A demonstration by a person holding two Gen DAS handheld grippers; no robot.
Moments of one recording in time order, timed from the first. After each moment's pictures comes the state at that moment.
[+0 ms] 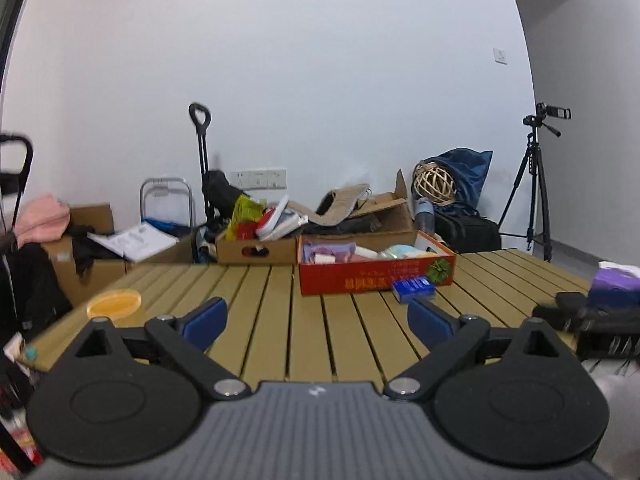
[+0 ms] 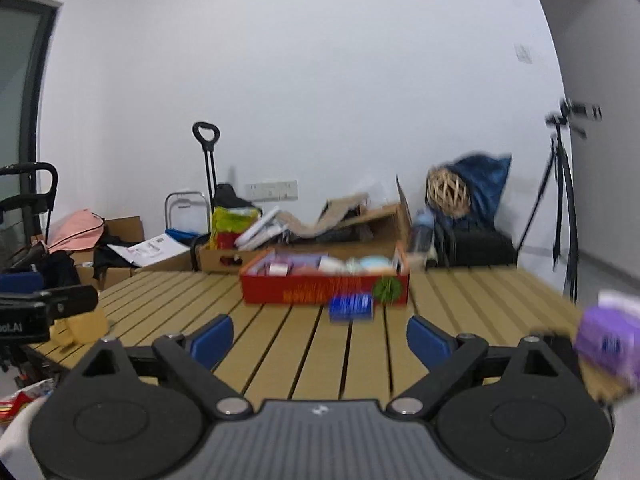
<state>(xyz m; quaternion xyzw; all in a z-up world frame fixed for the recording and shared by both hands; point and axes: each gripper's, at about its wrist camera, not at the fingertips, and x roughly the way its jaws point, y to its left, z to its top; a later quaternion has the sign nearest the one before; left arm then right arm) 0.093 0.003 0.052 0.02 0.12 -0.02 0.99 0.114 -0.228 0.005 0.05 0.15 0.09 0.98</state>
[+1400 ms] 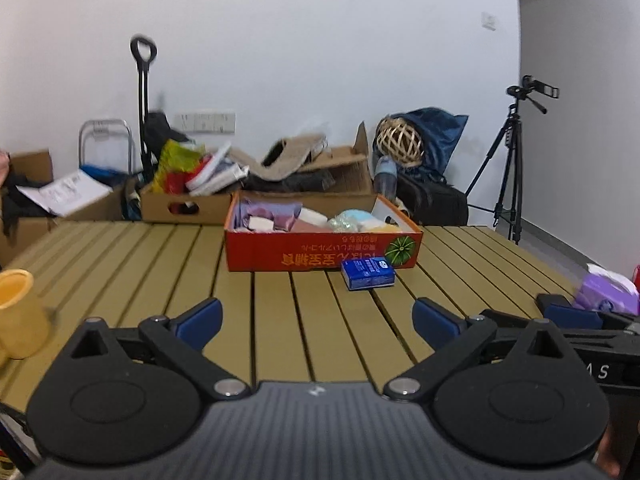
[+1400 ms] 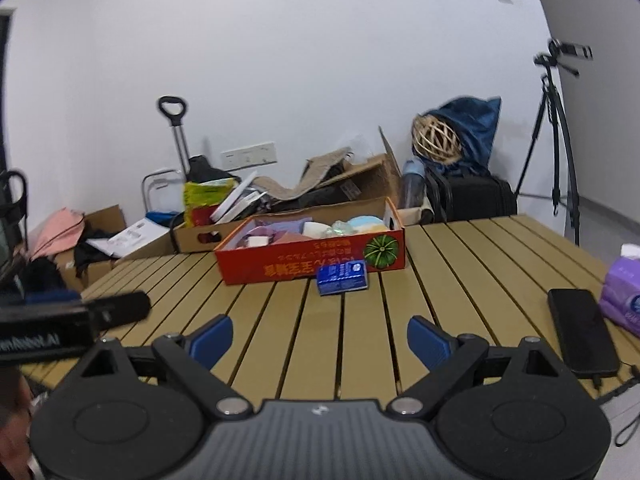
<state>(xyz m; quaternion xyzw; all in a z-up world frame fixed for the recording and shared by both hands) 0.247 -0.037 0.044 -0.01 0.21 -0.08 0.97 0.229 -0.239 0.002 0.10 0.20 0.06 0.97</state>
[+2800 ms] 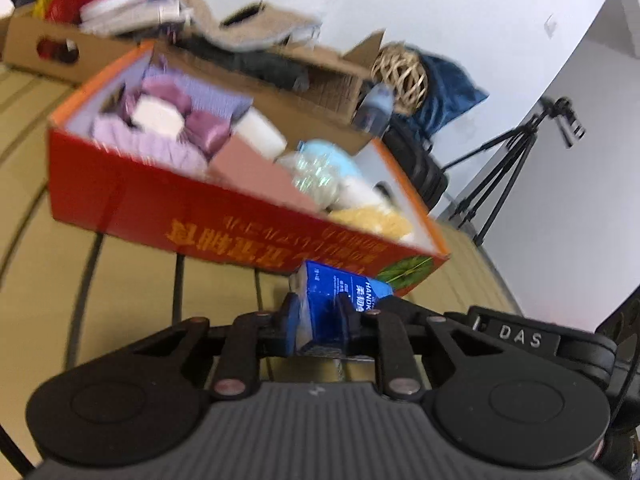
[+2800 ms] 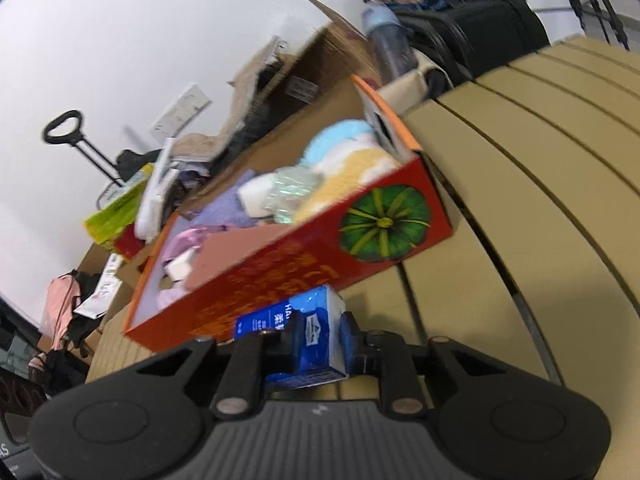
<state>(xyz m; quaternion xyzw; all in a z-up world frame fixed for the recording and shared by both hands) 0.510 -0.044 -0.037 -0.21 0.35 -0.19 0.89 0.509 -0.276 -0.071 0.30 0.34 0.10 0.89</state>
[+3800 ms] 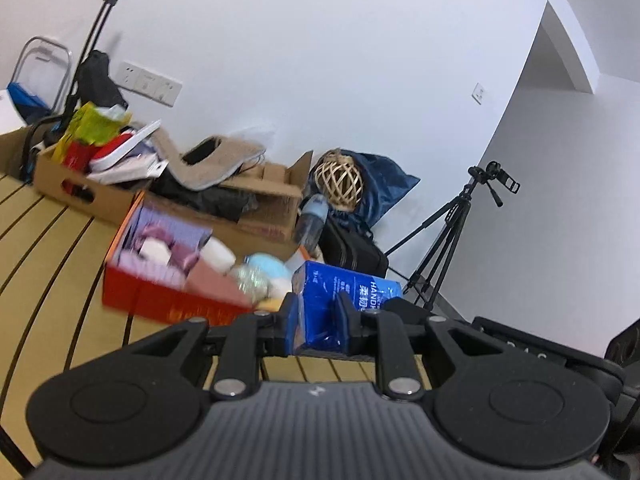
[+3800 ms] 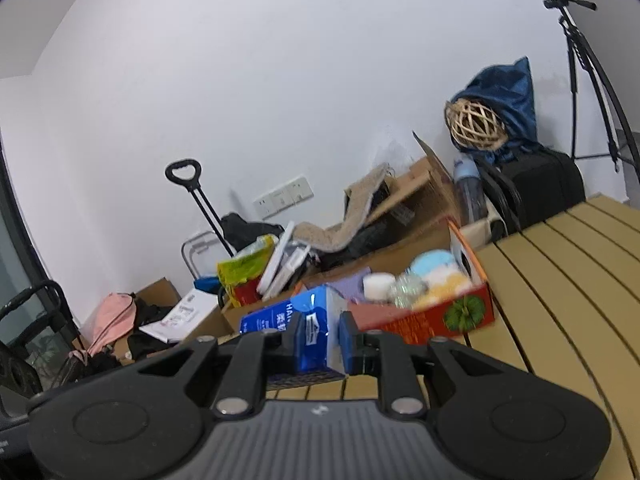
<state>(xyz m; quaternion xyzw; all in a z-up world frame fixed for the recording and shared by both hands) 0.384 -0.025 0.085 -0.19 0.21 -0.21 0.94 0.363 -0.247 0.060 0.23 0.17 0.14 0.95</state>
